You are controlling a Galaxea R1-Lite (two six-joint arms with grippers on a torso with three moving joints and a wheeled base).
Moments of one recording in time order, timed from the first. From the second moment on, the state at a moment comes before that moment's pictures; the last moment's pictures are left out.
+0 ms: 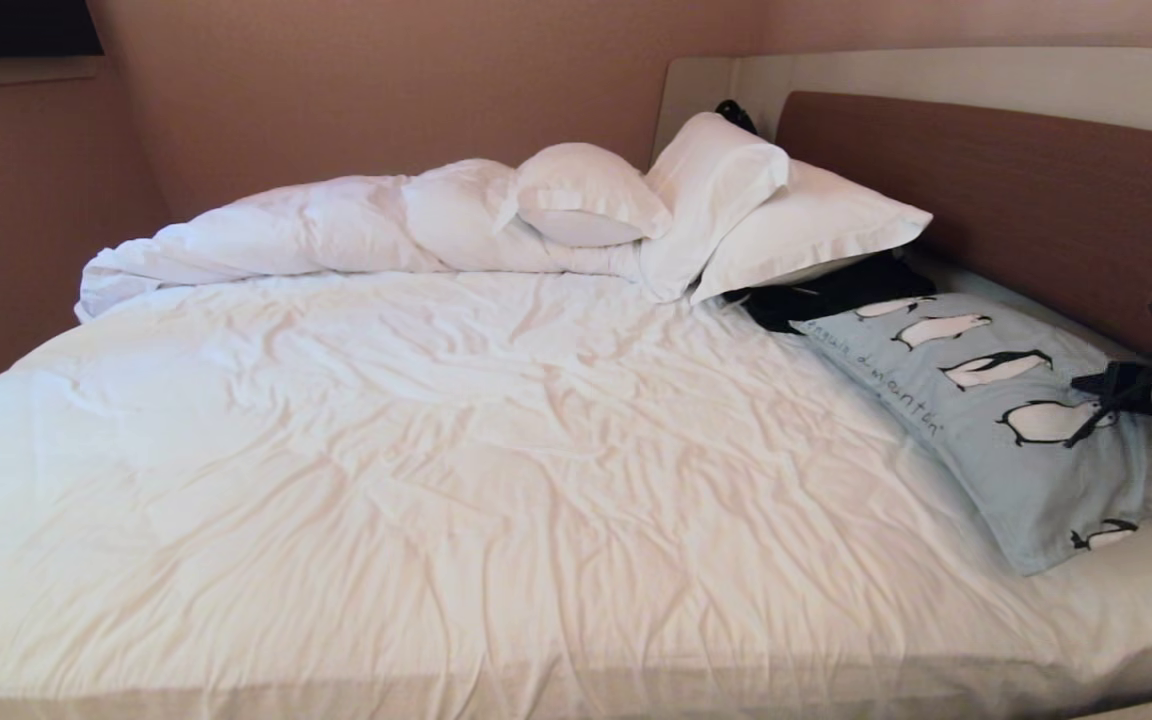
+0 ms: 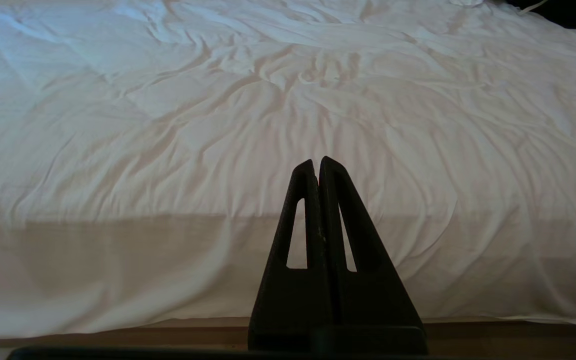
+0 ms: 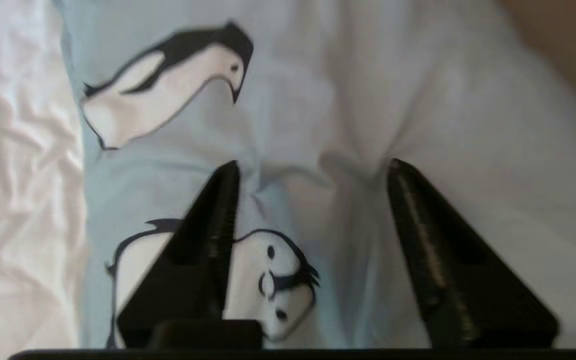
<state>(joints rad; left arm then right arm) 0.00 0.00 0.00 0.00 0.01 -0.08 -0.53 2.15 -1.51 -0.25 0.28 -0.07</state>
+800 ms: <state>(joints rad) 0.00 0.00 0.00 0.00 0.01 -0.08 -0.60 1.96 -1.43 -0.25 0.33 -0.06</state>
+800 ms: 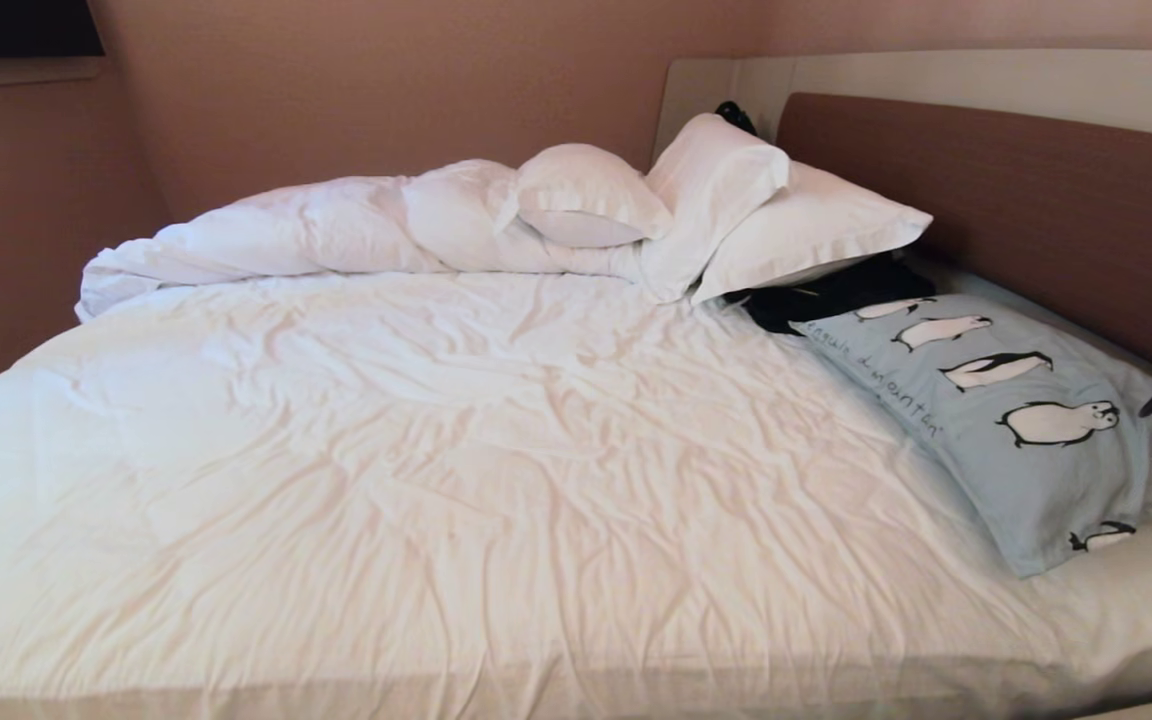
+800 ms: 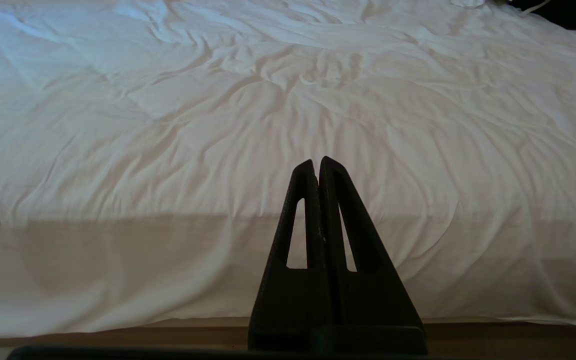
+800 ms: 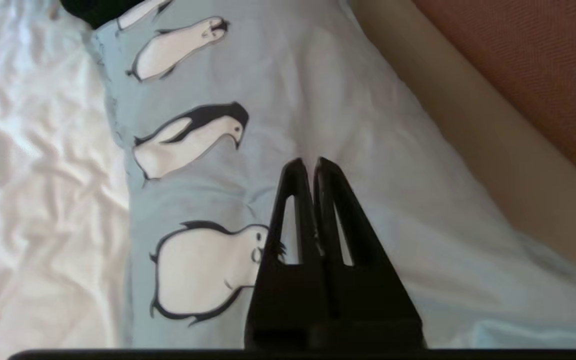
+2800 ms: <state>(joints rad) 0.00 0.00 0.00 0.00 0.01 -0.08 -0.58 2.25 -1.86 0.41 0.43 -0.15</state>
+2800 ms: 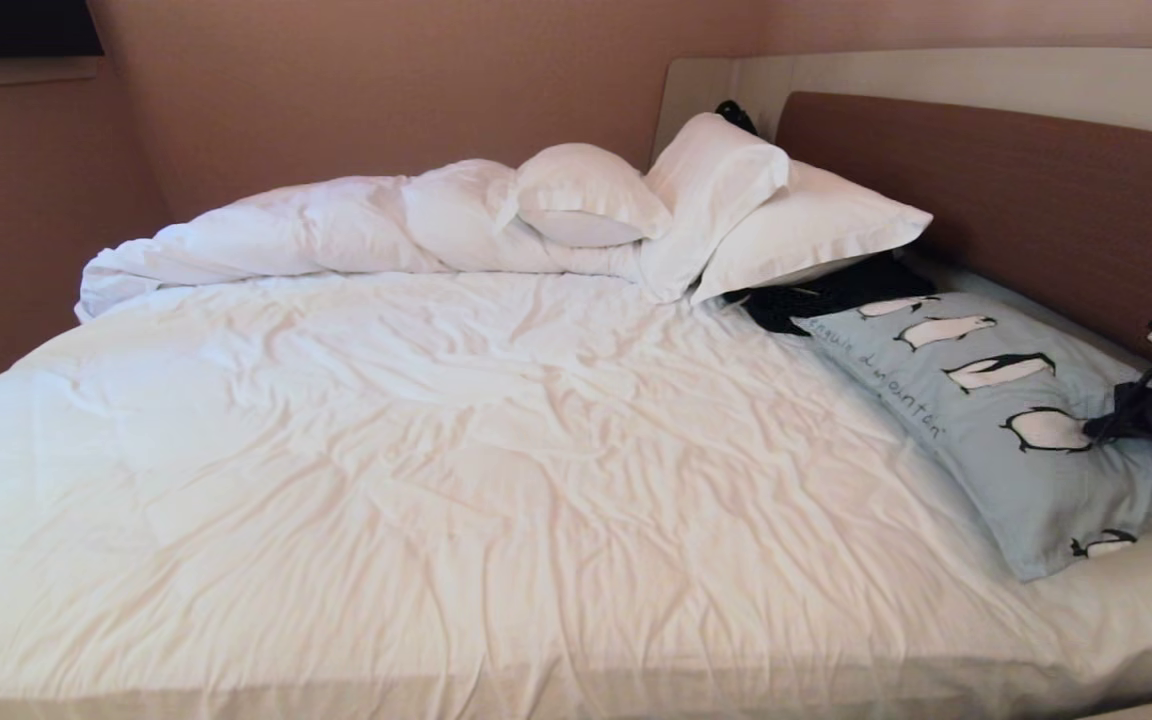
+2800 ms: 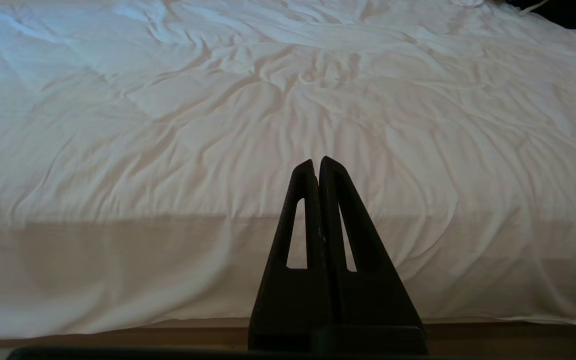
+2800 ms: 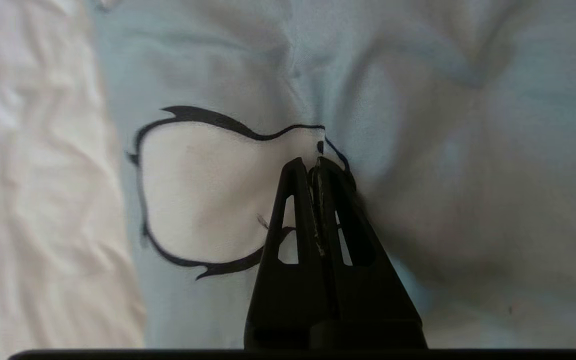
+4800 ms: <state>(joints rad) 0.00 0.00 0.00 0.00 0.01 -0.08 -0.67 2.16 -1.80 0.42 0.30 -0.24</state>
